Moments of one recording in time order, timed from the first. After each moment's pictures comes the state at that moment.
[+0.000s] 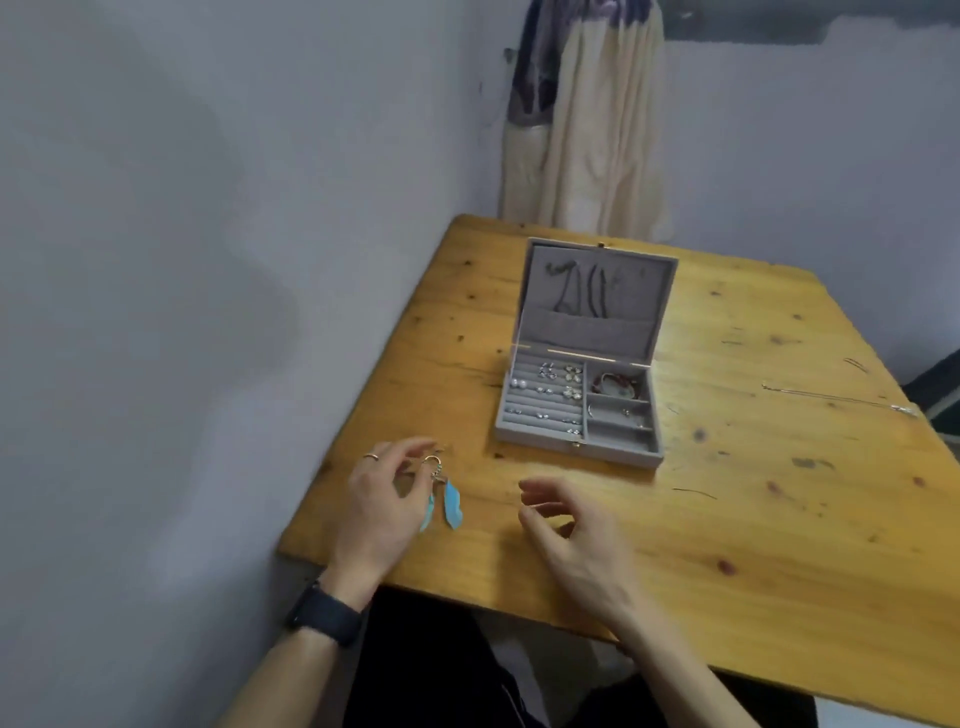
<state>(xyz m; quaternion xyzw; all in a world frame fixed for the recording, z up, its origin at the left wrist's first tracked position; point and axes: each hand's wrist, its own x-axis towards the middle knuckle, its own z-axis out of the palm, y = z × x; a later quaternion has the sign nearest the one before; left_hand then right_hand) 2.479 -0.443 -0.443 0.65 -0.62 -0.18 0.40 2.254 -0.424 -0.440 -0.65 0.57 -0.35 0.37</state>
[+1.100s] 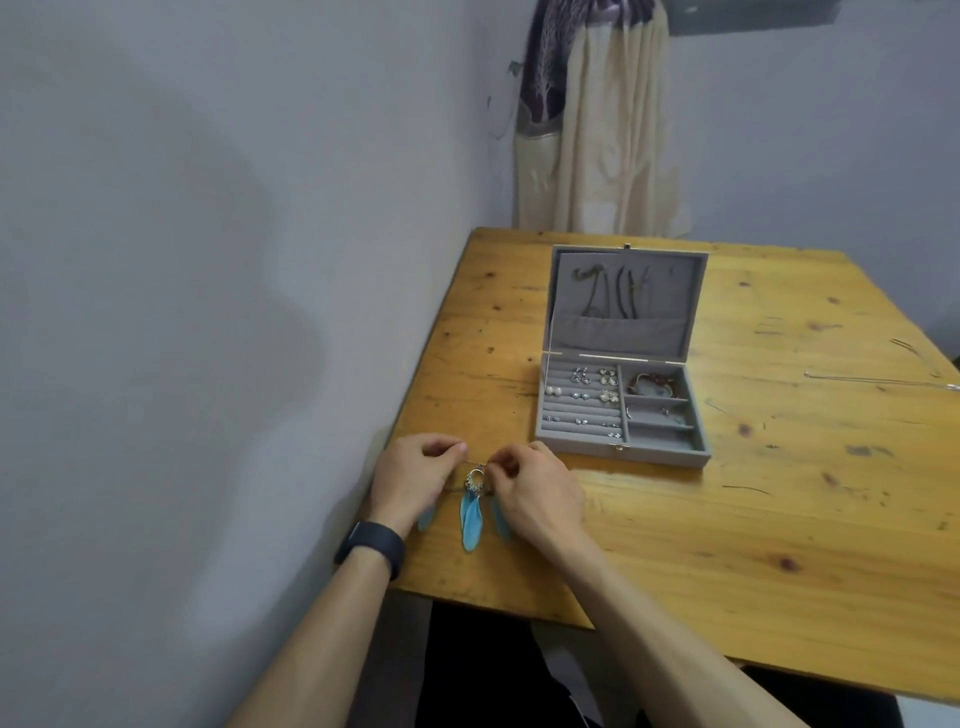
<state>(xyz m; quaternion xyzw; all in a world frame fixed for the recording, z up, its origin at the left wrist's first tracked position) 2.508 -0.503 -0.438 0.70 -0.57 -0.29 0.32 2.350 -0.489 -0.448 -0.65 0.68 -0.25 0.24</state>
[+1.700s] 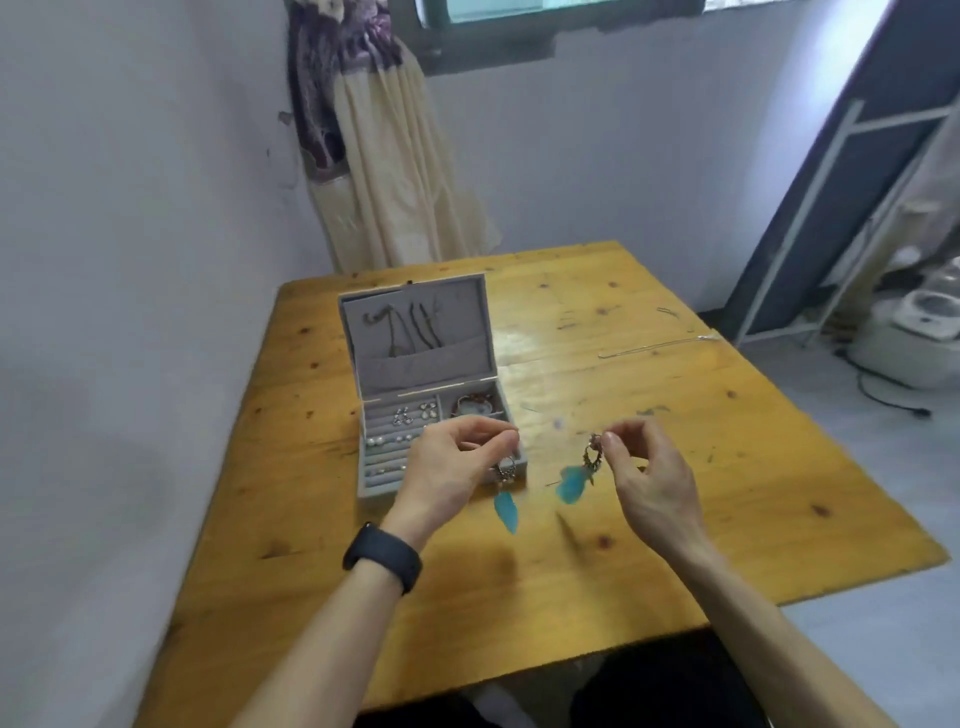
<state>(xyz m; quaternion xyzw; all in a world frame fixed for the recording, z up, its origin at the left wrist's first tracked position) 2.291 -0.519 -0.385 0.44 -0.68 -0.49 0.33 2.097 -0.422 -0.411 -0.43 0.69 -0.54 0.22</state>
